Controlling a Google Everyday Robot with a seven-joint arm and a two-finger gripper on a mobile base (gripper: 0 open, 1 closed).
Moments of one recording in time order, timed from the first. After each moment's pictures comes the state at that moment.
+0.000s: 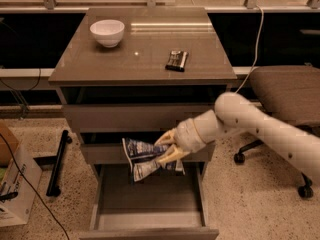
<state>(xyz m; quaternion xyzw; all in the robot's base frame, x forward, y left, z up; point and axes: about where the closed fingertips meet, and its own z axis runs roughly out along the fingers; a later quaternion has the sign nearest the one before) 0.530 -0.015 0.647 -0.72 0.52 0.29 0.36</state>
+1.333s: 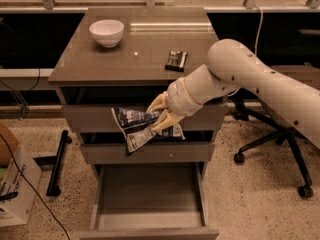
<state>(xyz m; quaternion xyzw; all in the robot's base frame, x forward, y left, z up) 0.557 0.007 0.776 -0.78 0.49 0.18 0.34</state>
